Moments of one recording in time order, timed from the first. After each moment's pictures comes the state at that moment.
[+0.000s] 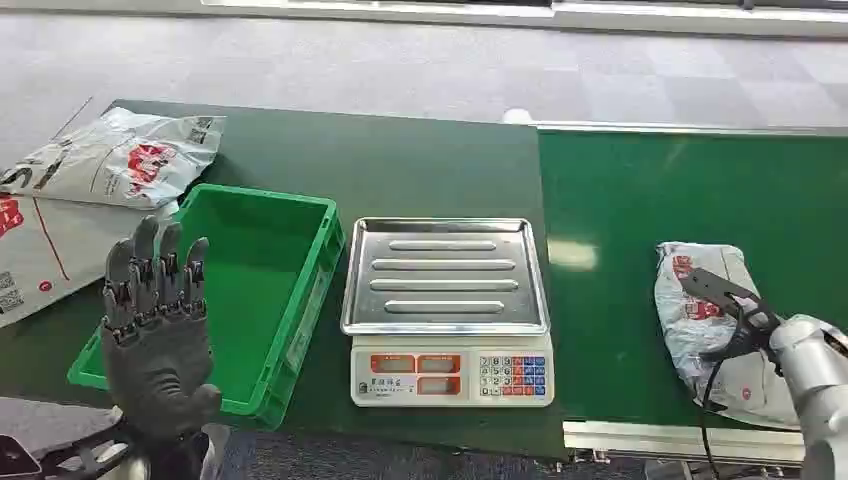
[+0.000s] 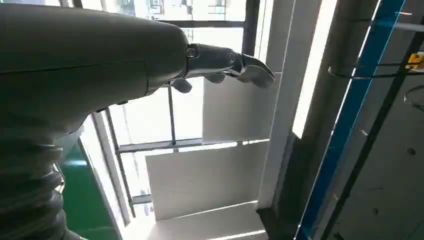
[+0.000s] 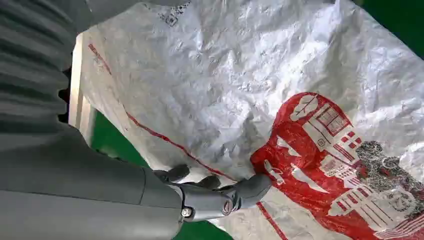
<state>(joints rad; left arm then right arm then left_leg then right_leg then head) 0.07 -0.27 -0.03 -1.90 0.11 -0.60 -0.70 -0.71 -0.53 -0.20 -0.28 1.11 0.42 -0.06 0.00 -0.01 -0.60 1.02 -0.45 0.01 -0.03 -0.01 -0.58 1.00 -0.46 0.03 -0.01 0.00</state>
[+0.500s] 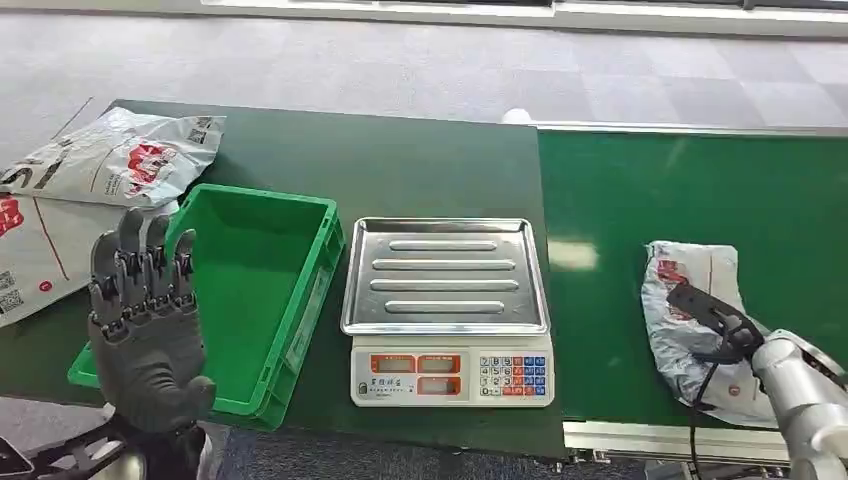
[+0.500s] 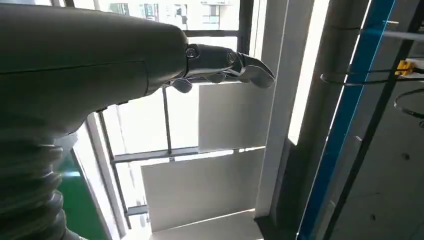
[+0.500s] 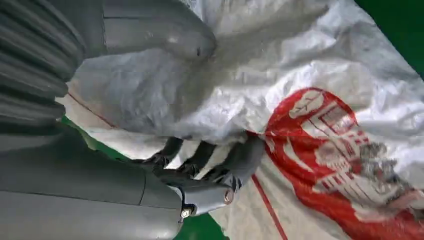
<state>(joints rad) 0.05 -0.27 -0.03 -1.91 0.11 -0.56 -0.70 -0.62 -0.50 -0.20 -0.31 1.13 0.33 -0.23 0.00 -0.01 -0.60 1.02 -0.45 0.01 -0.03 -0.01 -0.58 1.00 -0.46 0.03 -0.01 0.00</state>
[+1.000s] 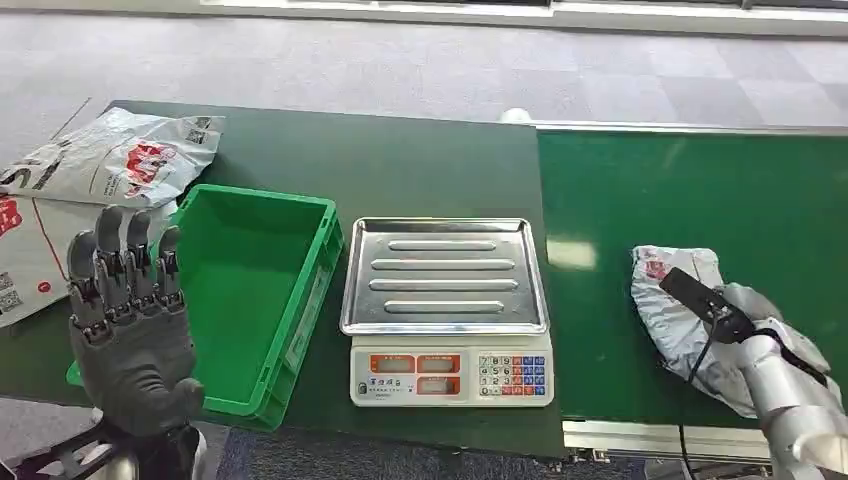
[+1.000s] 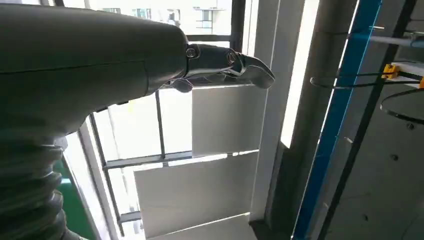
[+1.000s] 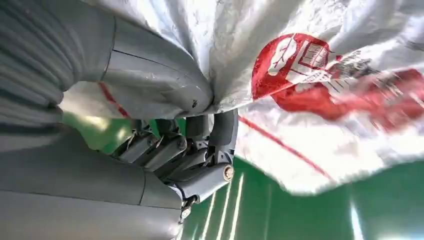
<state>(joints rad) 0.05 -0.27 -0.03 -1.95 0.12 -0.54 -0.70 -0.60 -0.45 -0.19 -0.45 1.21 0.03 -0.19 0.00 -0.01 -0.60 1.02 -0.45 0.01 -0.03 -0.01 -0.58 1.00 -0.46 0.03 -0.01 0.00</state>
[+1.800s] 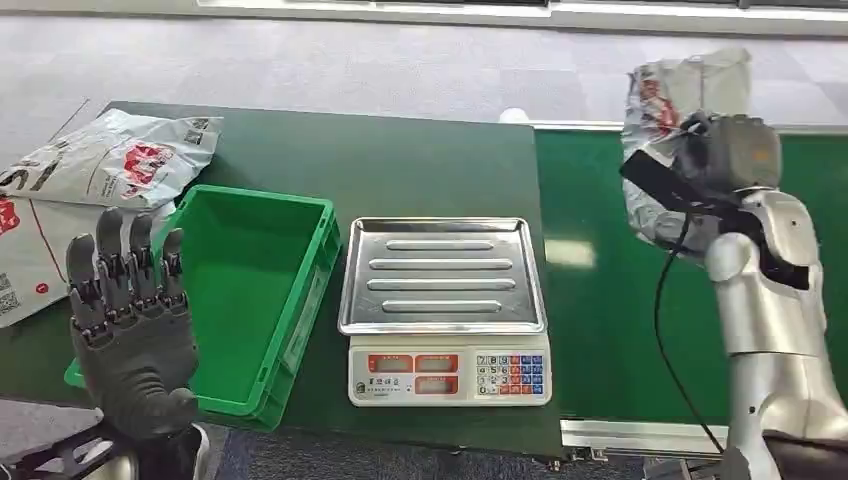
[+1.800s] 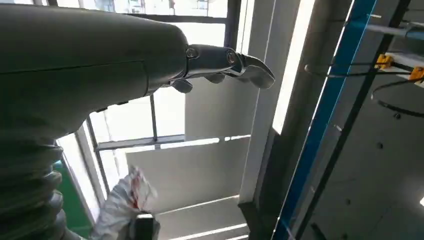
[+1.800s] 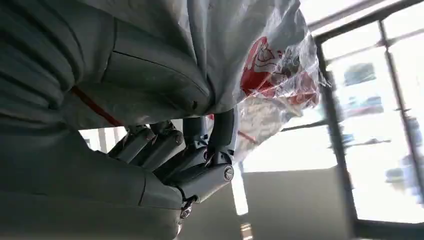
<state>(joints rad) 0.03 -0.27 -0.03 -1.92 0.17 -0.61 -0.70 -0.67 -0.28 0.00 -1.09 1.23 0.01 -0.35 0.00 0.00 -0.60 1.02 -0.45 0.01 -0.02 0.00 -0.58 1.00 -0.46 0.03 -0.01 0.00</state>
